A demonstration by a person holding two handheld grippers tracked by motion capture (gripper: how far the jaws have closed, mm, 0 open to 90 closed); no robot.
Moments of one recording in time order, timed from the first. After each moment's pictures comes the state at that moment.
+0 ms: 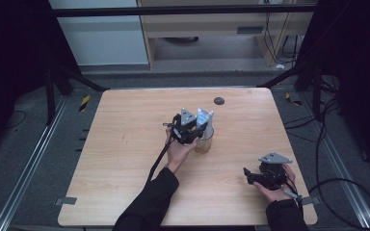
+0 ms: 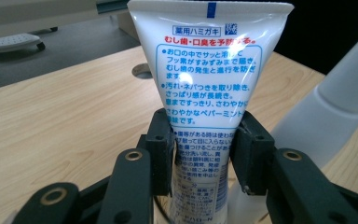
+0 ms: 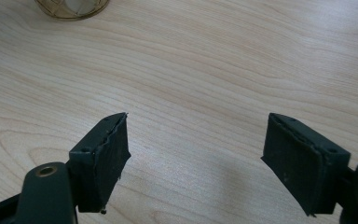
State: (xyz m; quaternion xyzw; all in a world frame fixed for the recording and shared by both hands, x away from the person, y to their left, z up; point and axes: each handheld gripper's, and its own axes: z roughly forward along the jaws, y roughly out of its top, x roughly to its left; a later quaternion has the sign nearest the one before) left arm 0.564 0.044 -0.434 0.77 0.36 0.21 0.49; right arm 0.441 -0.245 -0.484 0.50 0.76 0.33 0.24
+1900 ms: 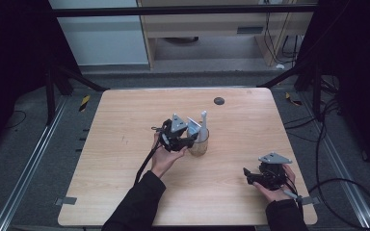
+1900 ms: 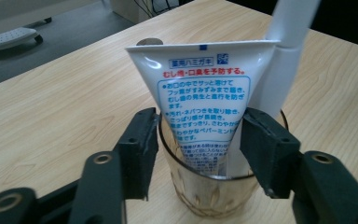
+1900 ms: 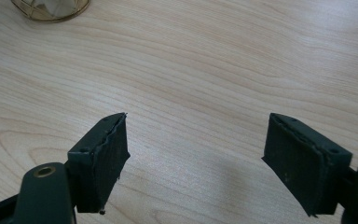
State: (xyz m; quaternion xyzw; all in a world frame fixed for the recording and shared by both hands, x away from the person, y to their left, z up) left arm 0.535 0.078 -0.420 0.81 0.32 0.22 0.44; right arm 0.440 -0.244 -0.483 0.51 0.76 0.33 0.24
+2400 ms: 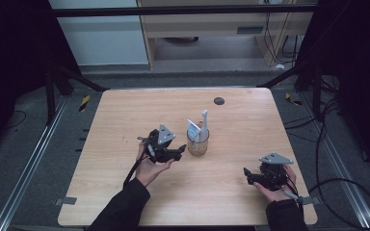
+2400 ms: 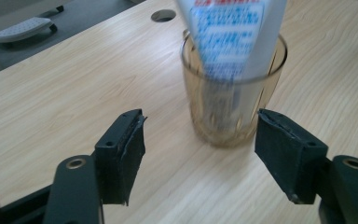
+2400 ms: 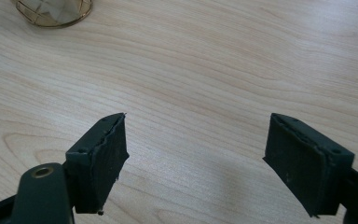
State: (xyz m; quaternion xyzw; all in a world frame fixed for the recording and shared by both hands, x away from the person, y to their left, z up) left arm 0.497 0.126 -0.423 0.82 0.32 0.24 0.41; right arm 0.437 -0.245 -0.480 0.51 0.75 0.34 0.25
